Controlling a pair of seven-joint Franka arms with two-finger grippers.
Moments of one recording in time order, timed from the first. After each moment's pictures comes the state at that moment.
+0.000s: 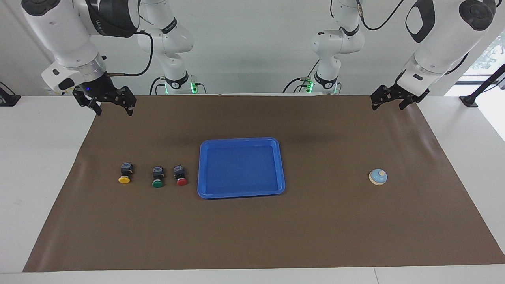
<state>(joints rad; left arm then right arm) -0.02 0.01 -0.04 -1.60 0.00 1.46 0.00 -0.02 -0.01 -0.03 -1.65 -0.04 1.59 -0.04</state>
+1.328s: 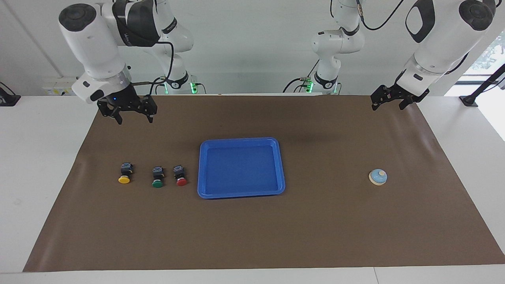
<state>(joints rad) -0.02 0.01 -0.04 -1.60 0.00 1.46 0.00 0.06 0.04 -0.01 -1.72 -0.03 1.74 0.00</state>
